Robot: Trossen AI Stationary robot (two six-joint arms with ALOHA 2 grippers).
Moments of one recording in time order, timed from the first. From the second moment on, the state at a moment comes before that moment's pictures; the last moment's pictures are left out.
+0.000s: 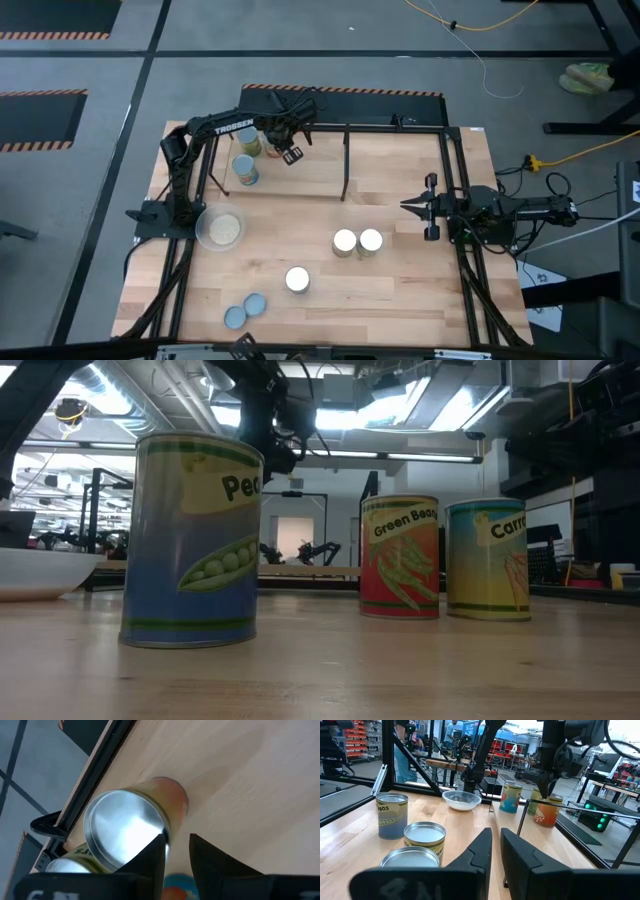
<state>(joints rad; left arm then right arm) 0.52 1.91 1.75 -1.32 -0.28 -0.17 0.07 0.03 0.01 0.04 0.11 -0.17</state>
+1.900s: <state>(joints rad) -0.65 1.89 1.71 -1.25 -0.61 -1.09 0.07 0.03 0.01 0.34 0.11 -0.16</state>
